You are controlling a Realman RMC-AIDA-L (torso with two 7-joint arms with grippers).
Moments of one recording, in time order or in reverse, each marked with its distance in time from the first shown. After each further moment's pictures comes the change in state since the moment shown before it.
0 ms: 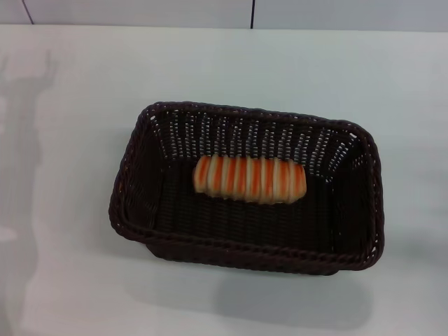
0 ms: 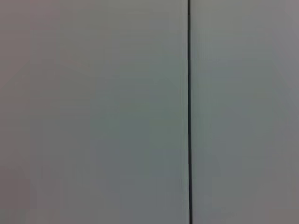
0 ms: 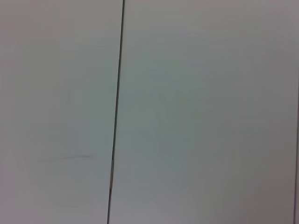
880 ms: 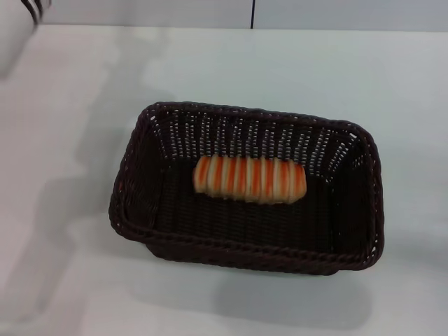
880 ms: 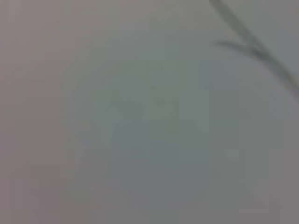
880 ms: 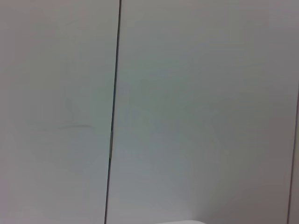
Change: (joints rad) left arm 0.036 -0.002 0.104 -0.806 -0.511 -0.837 1.391; right arm -0.030 0.000 0.010 -0.018 0.006 -0.075 -0.013
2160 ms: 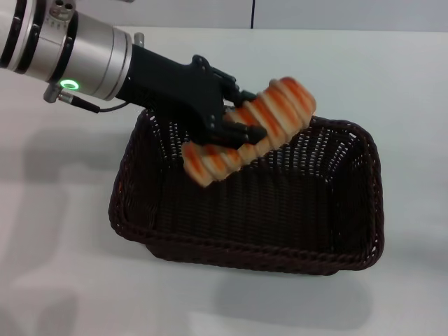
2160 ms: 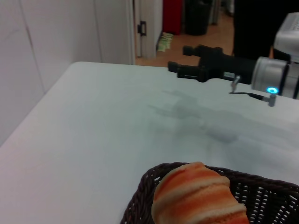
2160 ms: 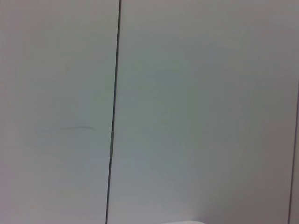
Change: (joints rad) left arm -0.205 0.004 -0.484 -0.126 -0.030 -1.824 -0.160; right arm -0.006 -0.004 -0.004 -0.006 -0.002 -0.002 0.003
